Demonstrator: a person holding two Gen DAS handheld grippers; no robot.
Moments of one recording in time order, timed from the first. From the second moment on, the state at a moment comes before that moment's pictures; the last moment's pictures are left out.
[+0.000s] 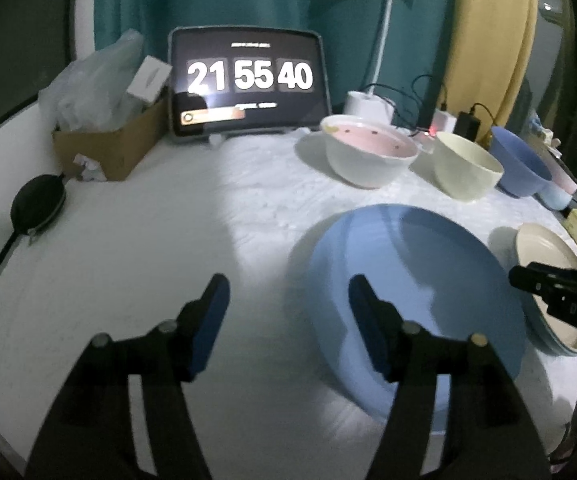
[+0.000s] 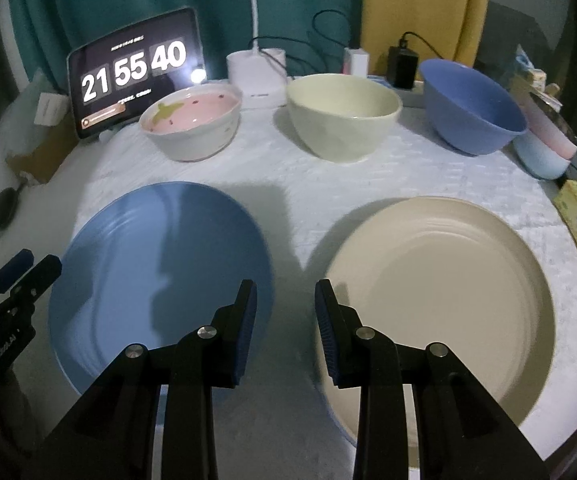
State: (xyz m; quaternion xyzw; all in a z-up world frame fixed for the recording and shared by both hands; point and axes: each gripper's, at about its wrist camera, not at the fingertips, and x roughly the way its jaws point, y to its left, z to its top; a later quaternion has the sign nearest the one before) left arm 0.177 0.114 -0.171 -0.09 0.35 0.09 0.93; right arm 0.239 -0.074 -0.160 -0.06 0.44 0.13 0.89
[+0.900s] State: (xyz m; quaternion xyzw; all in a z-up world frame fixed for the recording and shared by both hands) left arm 0.201 0.108 -0.196 -0.07 0.42 0.06 0.90; right arm 0.254 -0.055 -0.186 -0.07 0.46 0.16 0.87
